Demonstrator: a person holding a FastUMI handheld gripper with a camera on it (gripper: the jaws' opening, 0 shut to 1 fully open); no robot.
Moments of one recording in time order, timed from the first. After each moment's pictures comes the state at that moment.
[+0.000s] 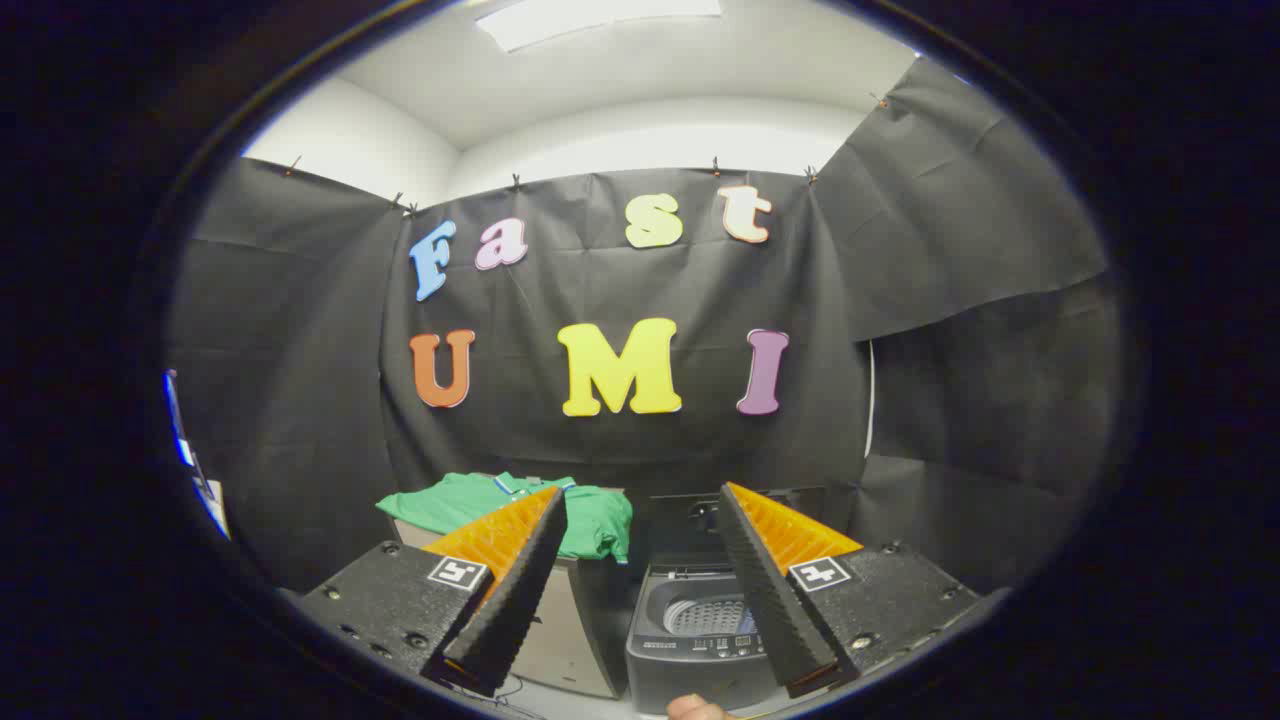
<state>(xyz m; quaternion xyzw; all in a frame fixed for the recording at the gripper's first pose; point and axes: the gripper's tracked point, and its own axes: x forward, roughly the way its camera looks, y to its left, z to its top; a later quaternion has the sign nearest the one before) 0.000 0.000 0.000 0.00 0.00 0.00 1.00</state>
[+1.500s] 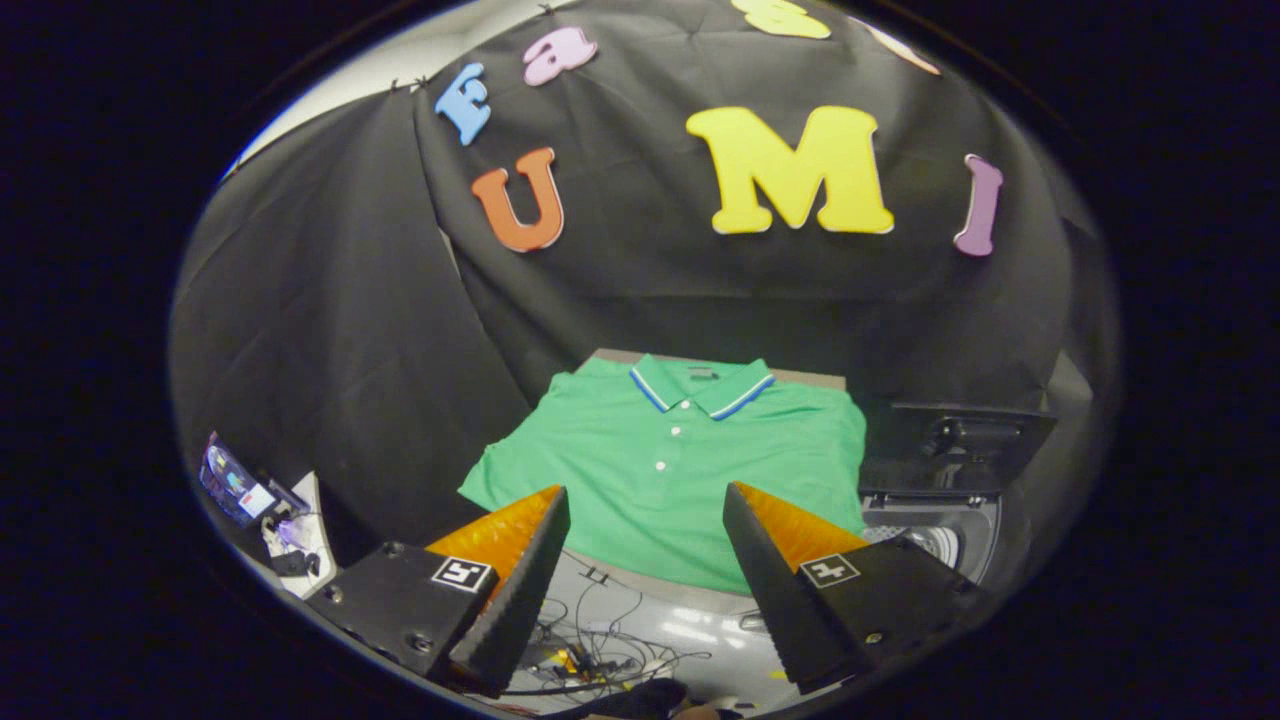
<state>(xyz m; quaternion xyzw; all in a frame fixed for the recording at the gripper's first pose) 0.239 0.224 -0.078 0.02 0.39 0.15 0.91</state>
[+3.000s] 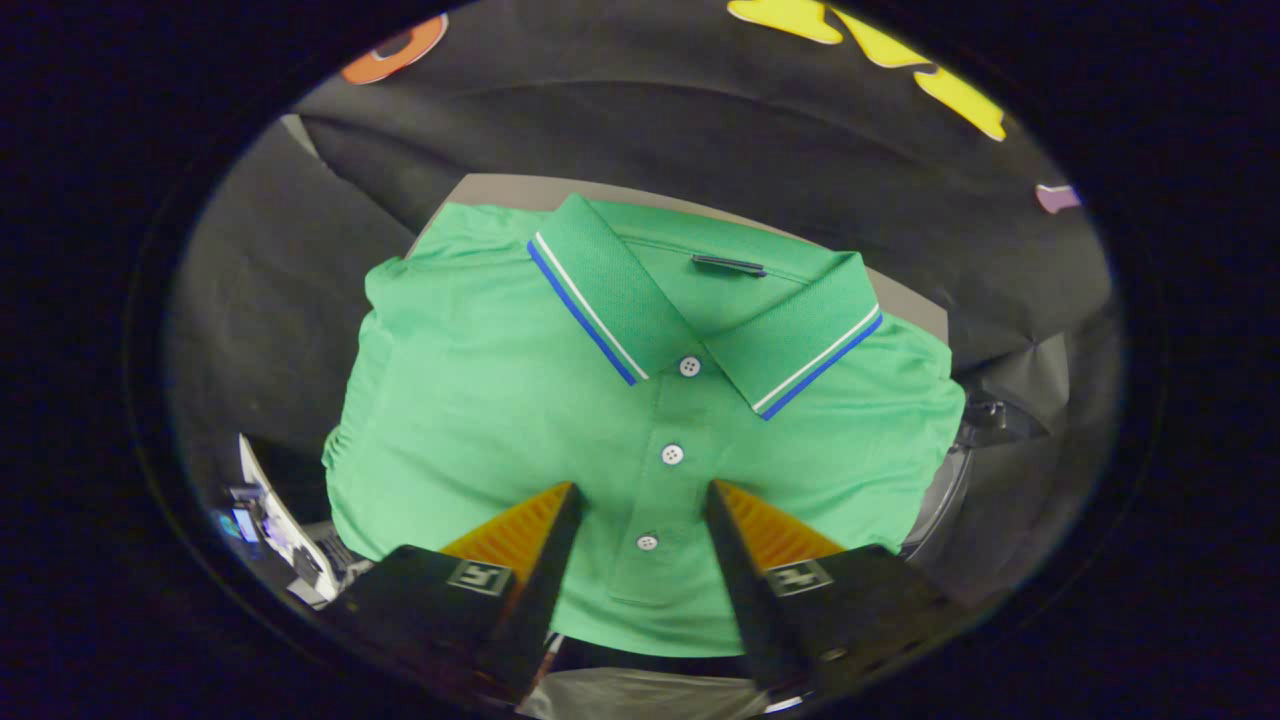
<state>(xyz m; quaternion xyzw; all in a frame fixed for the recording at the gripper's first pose) 0.355 0.245 -0.187 -0.06 0.67 0.01 0.74</state>
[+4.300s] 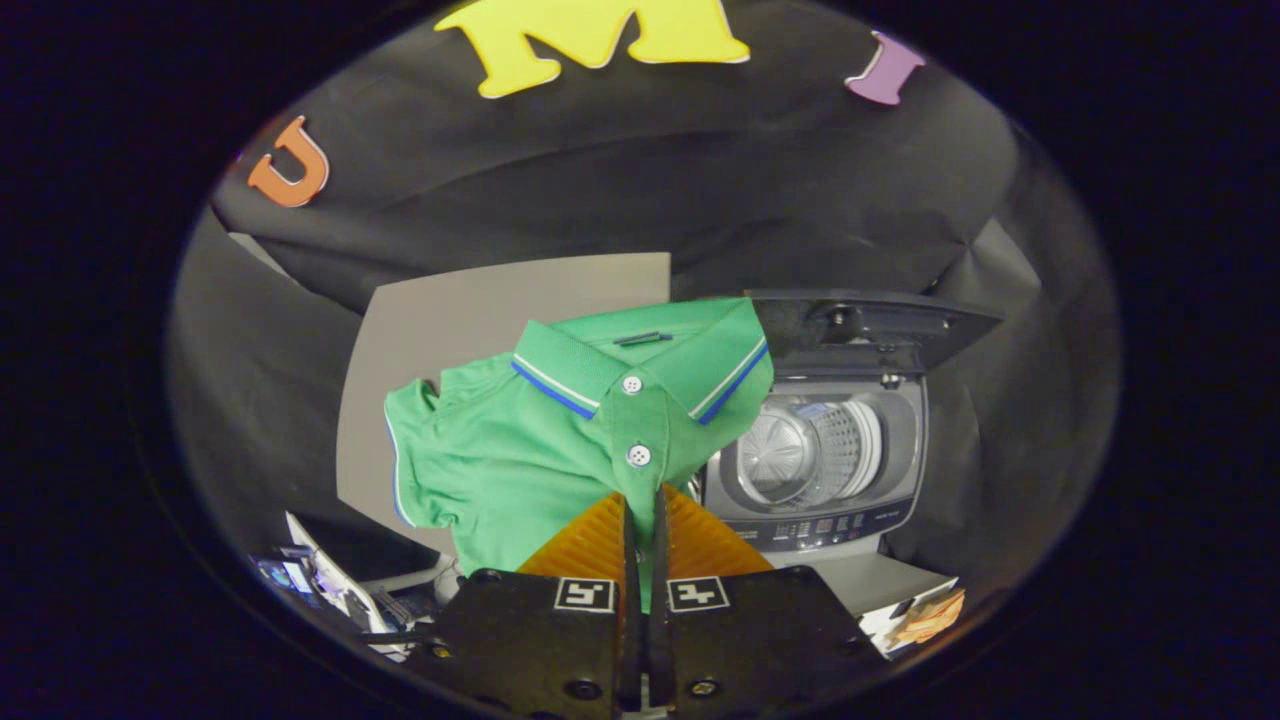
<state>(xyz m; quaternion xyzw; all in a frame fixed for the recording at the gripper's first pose) 0.298 0.069 -0.108 0.06 0.61 -0.05 0.79</state>
